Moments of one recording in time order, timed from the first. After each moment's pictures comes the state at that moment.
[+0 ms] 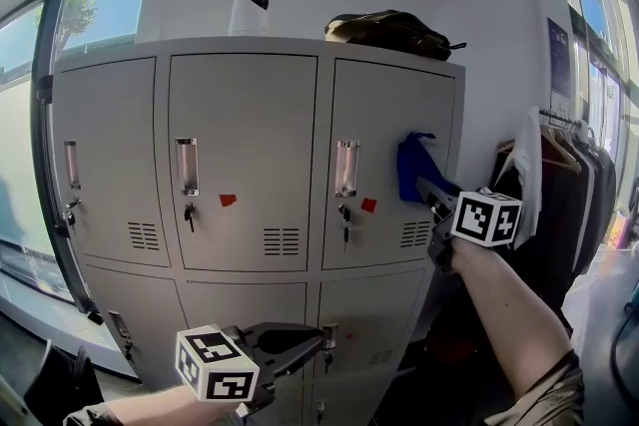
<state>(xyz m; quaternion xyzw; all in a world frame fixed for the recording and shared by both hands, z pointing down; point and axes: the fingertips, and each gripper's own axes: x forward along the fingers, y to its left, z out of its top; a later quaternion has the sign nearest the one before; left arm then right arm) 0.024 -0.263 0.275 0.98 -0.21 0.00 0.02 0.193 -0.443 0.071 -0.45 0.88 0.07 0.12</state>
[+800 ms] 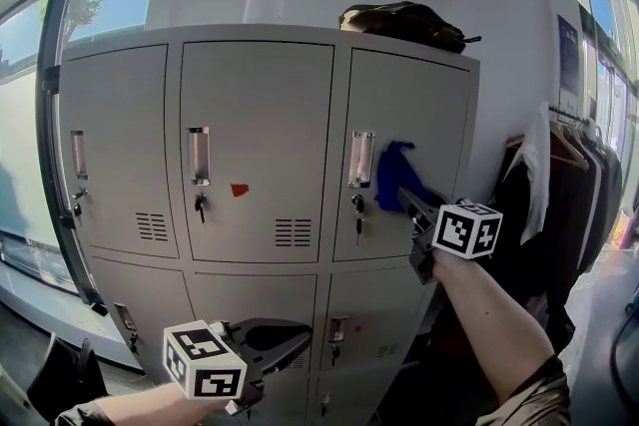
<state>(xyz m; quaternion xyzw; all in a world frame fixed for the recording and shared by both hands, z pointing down) -0.012 -0.260 0.281 0.97 -0.24 0.00 0.03 0.135 -0.457 0.111 -0.41 0.90 0.06 0.12</state>
